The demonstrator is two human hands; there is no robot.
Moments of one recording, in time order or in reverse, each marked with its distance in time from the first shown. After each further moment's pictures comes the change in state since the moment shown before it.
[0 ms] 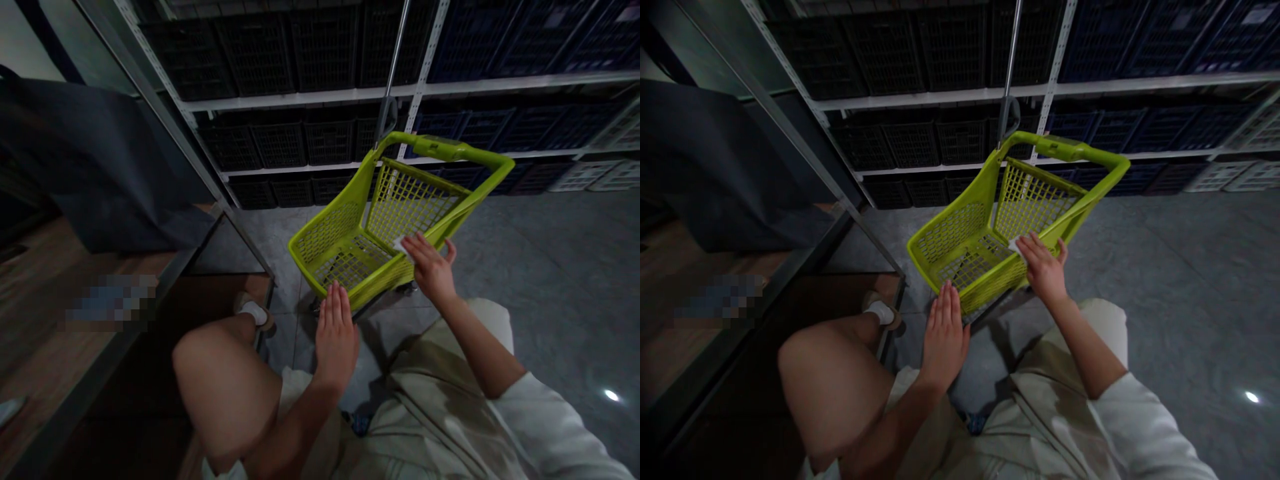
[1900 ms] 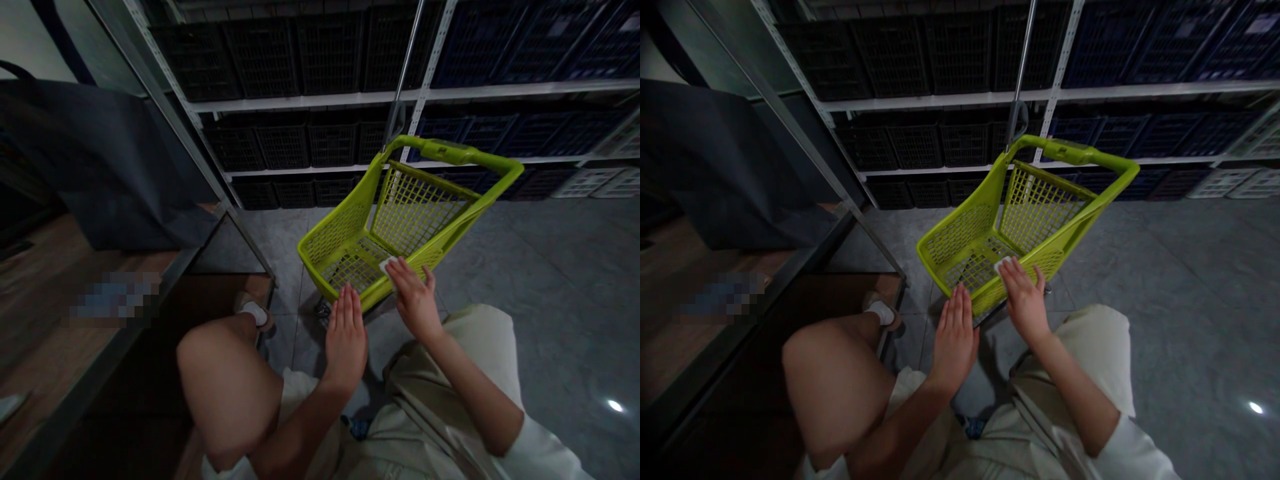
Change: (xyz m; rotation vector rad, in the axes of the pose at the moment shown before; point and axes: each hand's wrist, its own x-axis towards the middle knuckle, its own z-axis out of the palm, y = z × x) left_hand 0.003 0.013 0.013 0.065 0.064 0.052; right_hand -0.027 -0.065 -0.010 0.105 -0.106 0.050
